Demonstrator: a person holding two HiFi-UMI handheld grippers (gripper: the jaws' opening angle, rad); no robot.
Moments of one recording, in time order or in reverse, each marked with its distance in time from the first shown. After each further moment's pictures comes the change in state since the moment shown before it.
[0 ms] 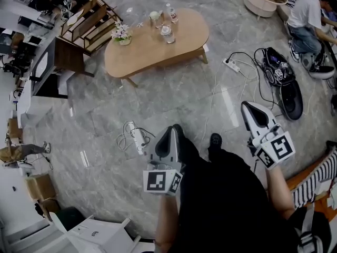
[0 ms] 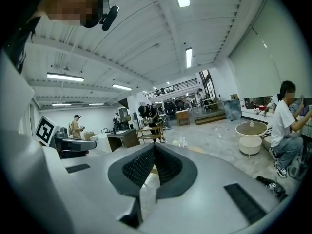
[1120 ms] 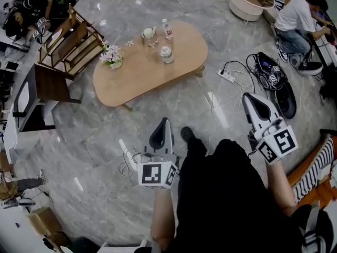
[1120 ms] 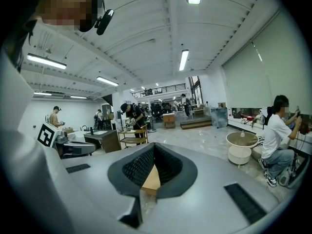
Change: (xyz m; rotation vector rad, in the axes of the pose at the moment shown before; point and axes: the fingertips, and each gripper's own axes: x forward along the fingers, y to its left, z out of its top) left arm 0.163 0.195 0.062 0.027 -0.029 -0.187; right arm 0.208 -0.010 0.066 -0.051 -0.010 -0.204
